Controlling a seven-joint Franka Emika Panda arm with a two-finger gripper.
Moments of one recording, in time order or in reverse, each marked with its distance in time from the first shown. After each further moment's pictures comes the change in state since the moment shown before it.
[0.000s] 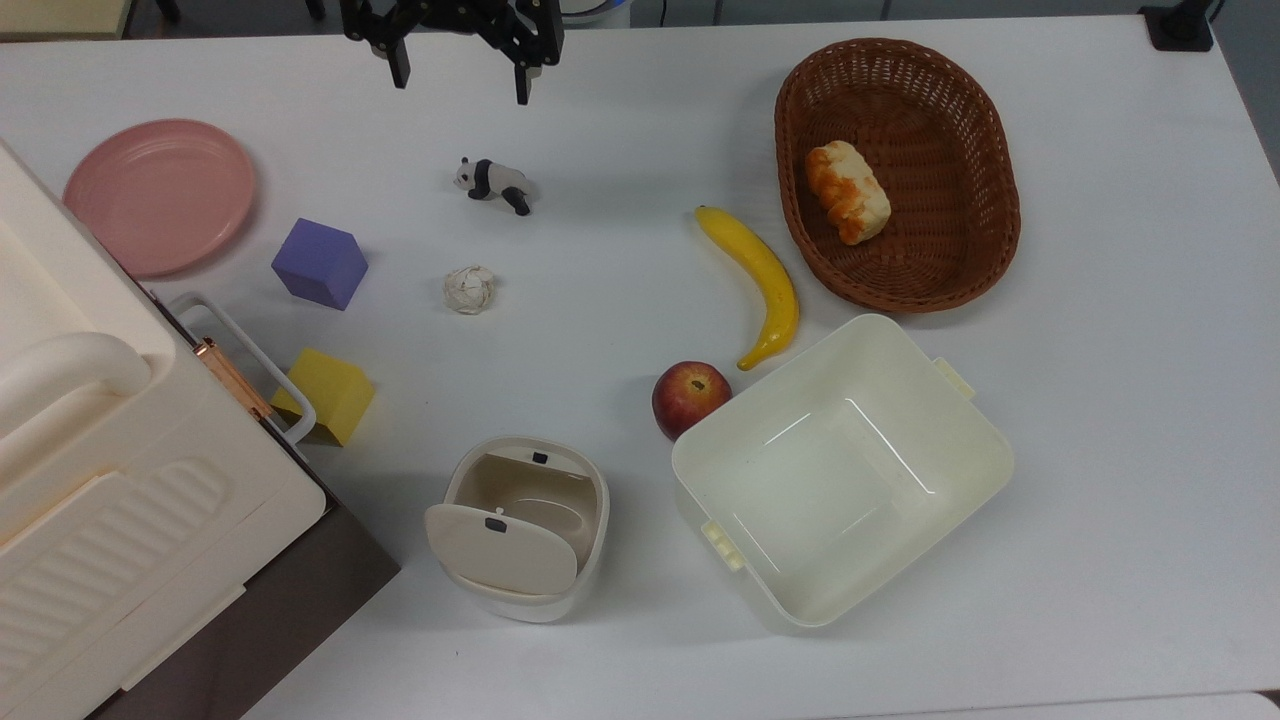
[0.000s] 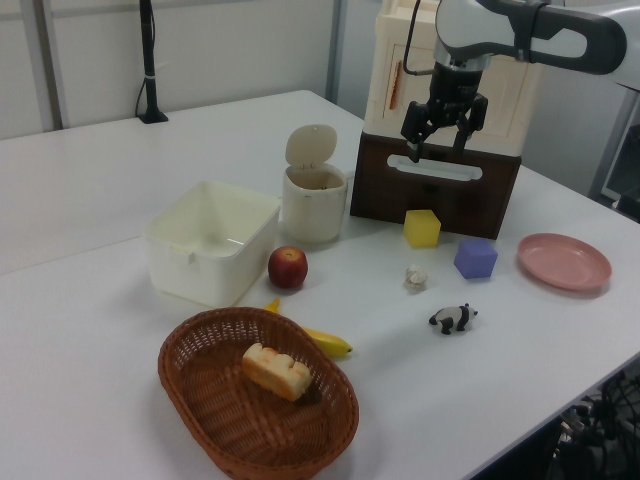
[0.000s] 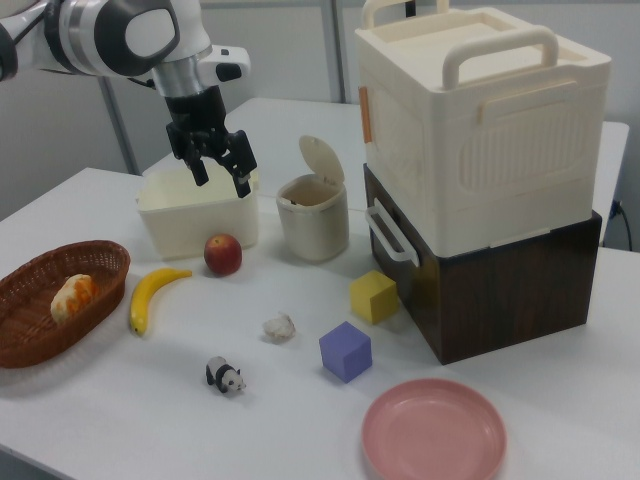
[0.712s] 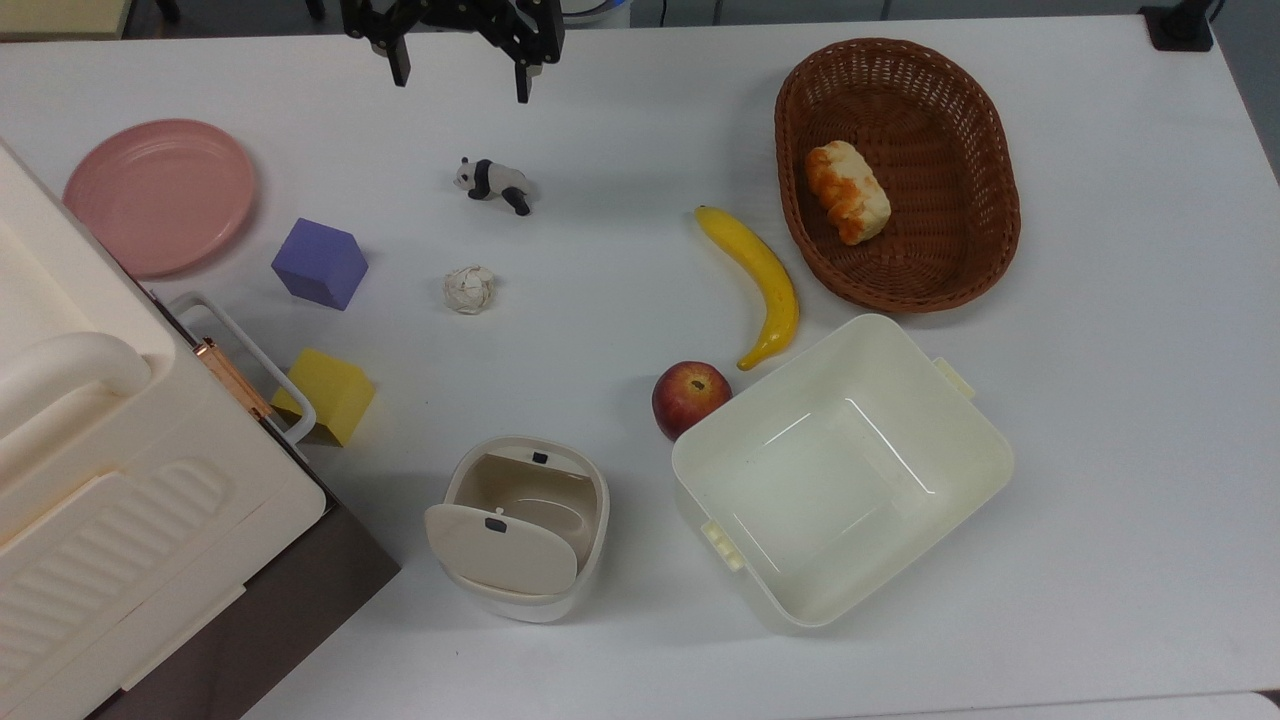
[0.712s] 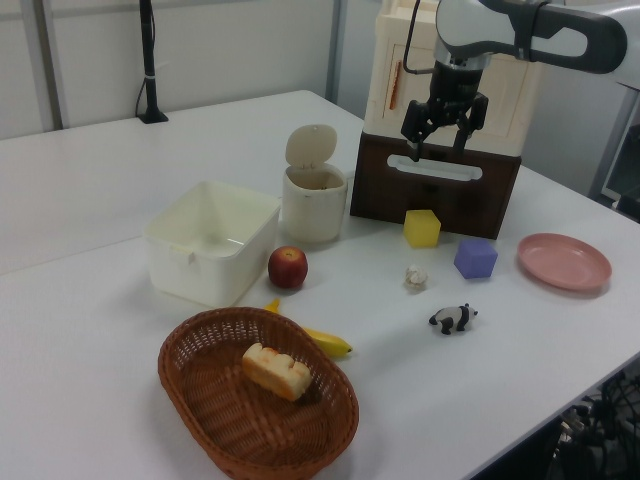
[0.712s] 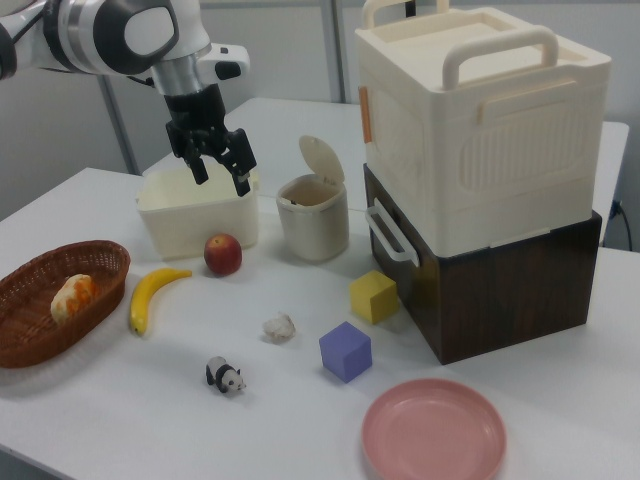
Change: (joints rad) arm 0.001 0.000 0.000 0.005 0.000 -0.002 0.005
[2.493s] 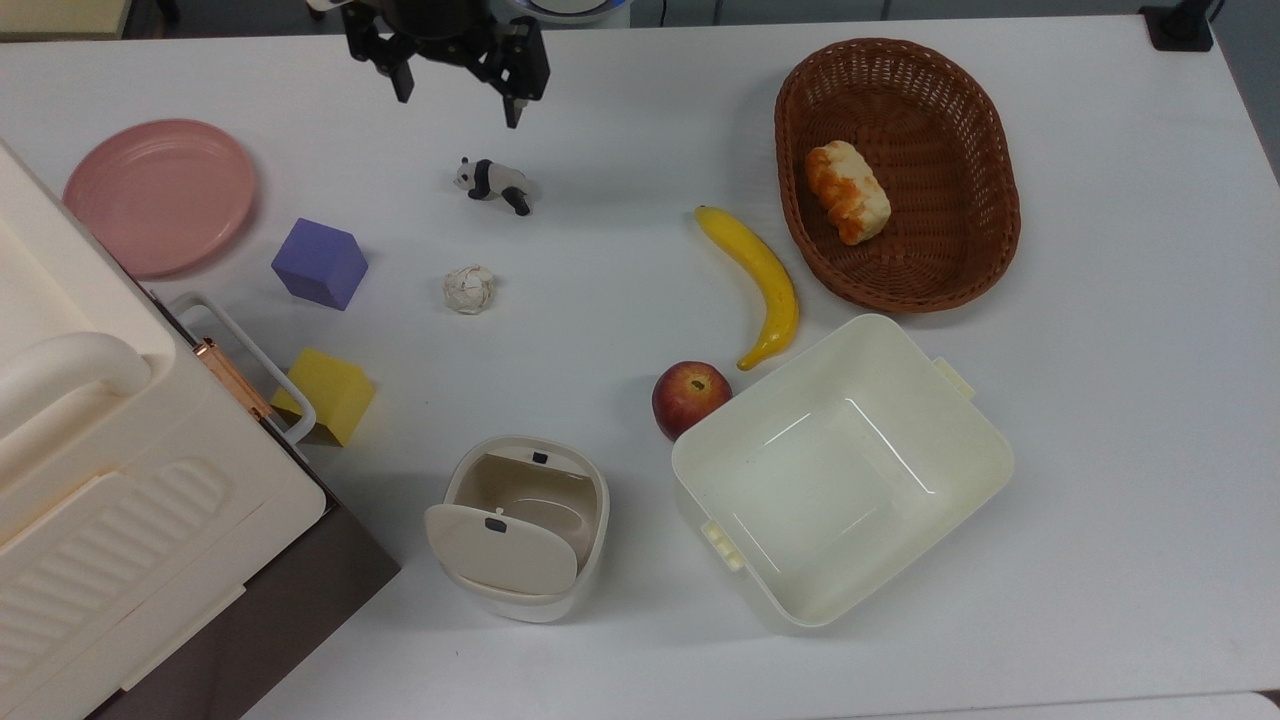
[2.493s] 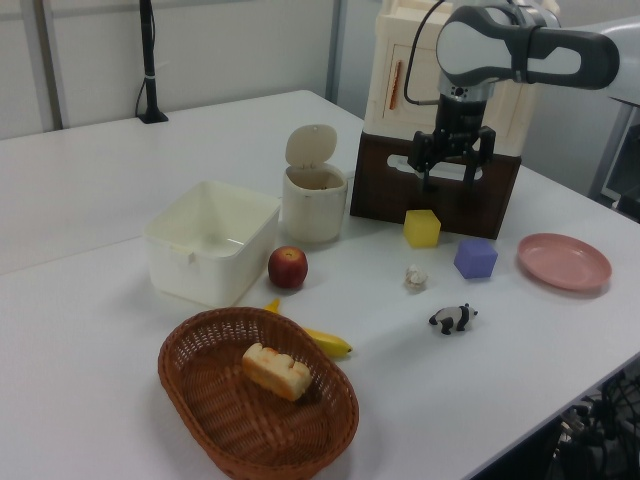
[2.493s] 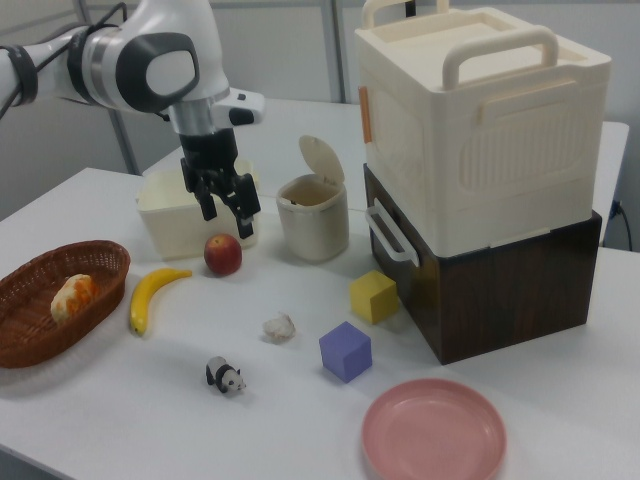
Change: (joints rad) arm -0.040 -0.006 -0.002 -0.124 0.019 0.025 0.088
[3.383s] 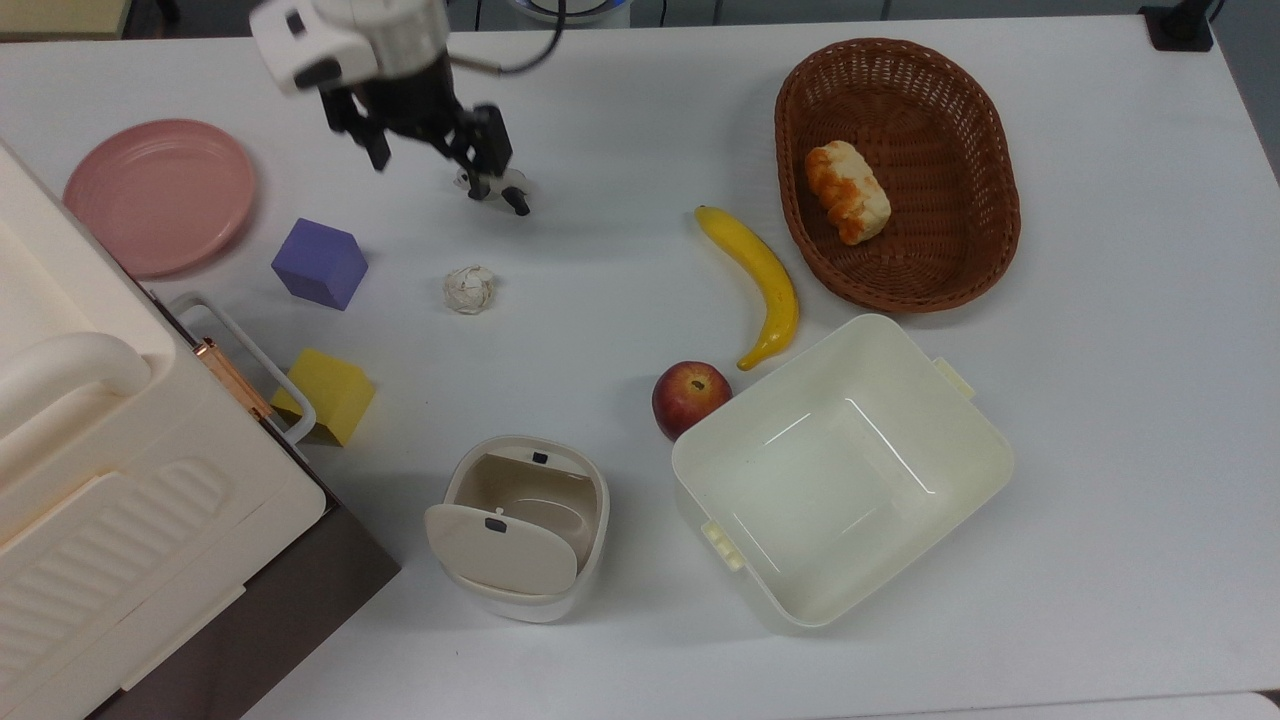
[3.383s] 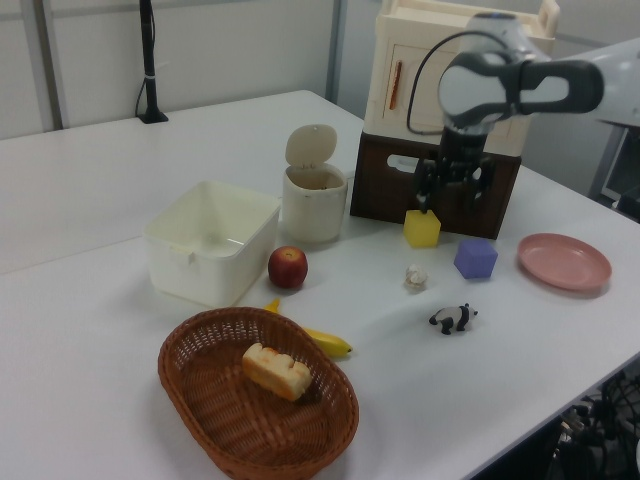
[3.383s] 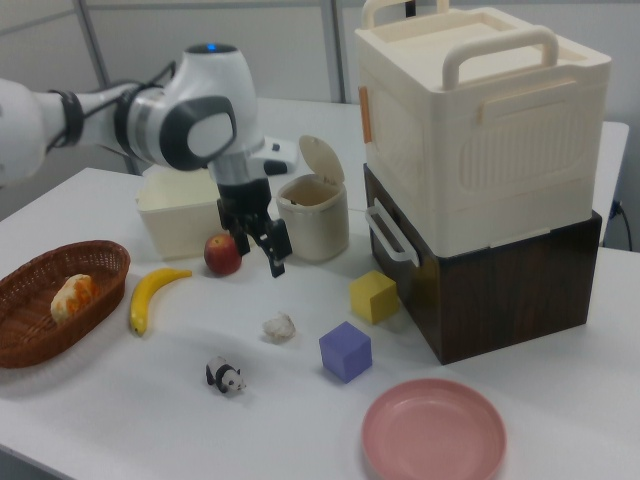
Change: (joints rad) arm -0.055 0.074 0.006 -0.105 0.000 0.210 0.000
